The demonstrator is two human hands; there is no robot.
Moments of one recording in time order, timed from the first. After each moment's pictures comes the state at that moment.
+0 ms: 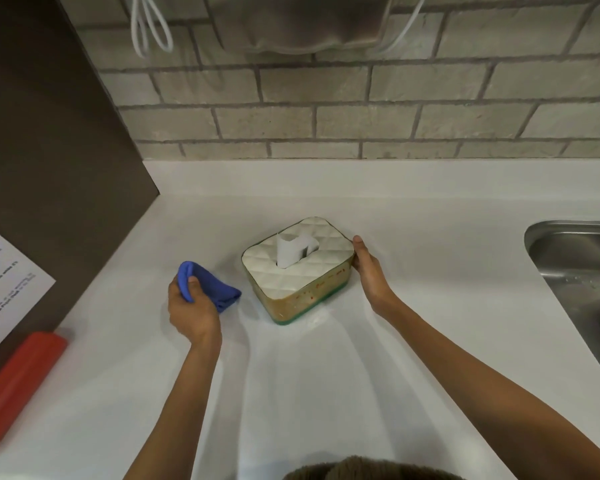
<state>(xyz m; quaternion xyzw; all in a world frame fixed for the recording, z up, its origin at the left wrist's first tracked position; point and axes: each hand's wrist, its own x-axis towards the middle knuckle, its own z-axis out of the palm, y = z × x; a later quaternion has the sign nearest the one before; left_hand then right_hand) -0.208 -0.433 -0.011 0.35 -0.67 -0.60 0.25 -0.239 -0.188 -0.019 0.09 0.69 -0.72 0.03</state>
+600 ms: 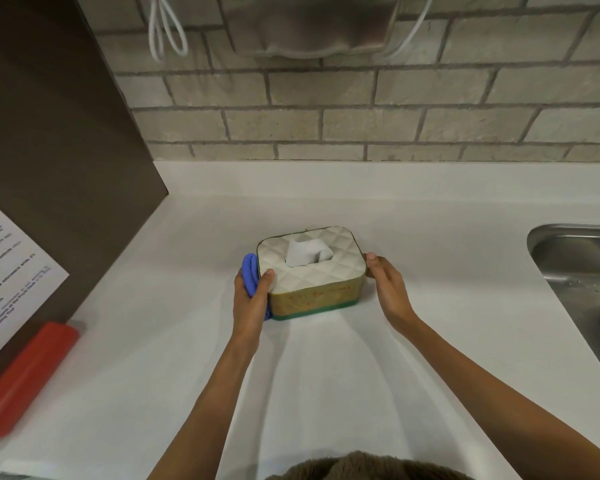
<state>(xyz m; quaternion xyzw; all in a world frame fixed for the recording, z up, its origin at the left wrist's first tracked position) -0.190 -0.388 -0.011 0.17 -0.68 -0.71 0.01 -0.207 -0.168 -0.036 0.09 0.74 -0.67 -0.05</state>
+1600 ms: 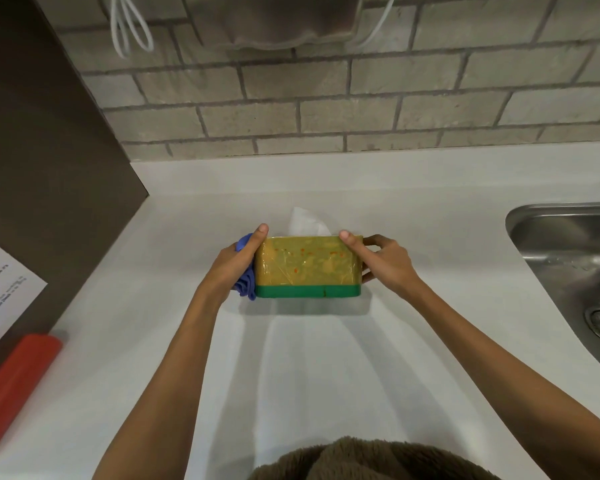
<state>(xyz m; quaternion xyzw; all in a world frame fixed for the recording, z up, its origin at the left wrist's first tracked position) -0.236 -0.396 0.041 0.10 -0.83 -0.53 -0.15 -0.202 -0.151 0.024 0.14 0.83 -0.54 0.02</state>
